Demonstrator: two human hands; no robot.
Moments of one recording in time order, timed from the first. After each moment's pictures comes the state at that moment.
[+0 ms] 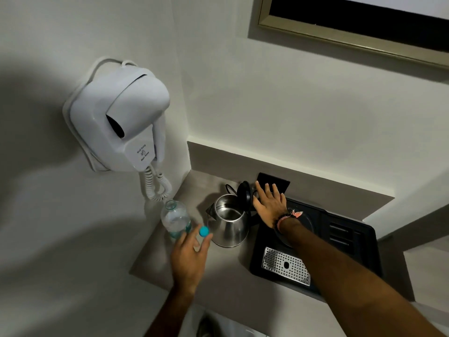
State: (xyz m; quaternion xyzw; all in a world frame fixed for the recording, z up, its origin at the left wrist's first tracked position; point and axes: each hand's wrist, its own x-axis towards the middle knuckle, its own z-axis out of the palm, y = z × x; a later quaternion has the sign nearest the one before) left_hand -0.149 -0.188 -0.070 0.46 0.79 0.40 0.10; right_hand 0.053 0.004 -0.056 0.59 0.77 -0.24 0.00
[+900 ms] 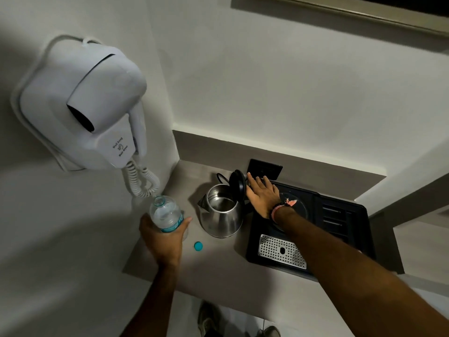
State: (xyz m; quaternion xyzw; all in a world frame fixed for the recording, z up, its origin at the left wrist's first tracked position) left_hand -0.207 -0.153 -0.116 0.25 0.79 0.54 0.17; right_hand 0.051 0.005 -0.067 0.60 0.75 -0.29 -0.02
